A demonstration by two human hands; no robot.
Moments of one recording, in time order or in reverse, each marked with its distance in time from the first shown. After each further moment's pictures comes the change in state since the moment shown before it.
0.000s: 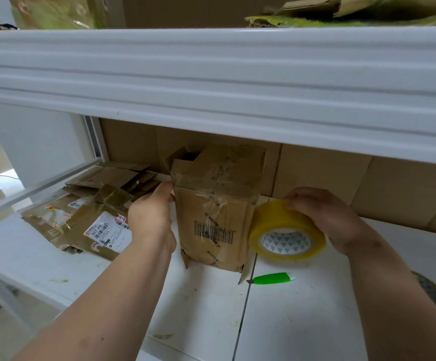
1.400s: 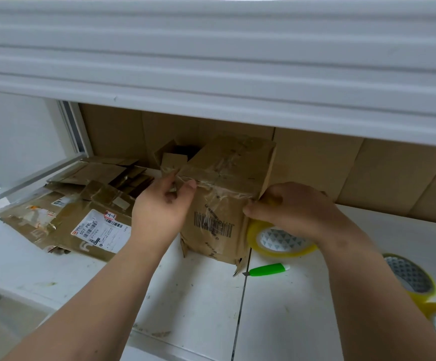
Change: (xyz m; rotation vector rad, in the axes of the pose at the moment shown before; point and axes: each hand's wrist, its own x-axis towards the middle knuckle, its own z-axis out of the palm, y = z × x) left_hand 0.010 -0.016 -0.011 0.572 -0.286 0.672; right_hand -0.009 -0.024 0.033 -0.668 0.086 0.021
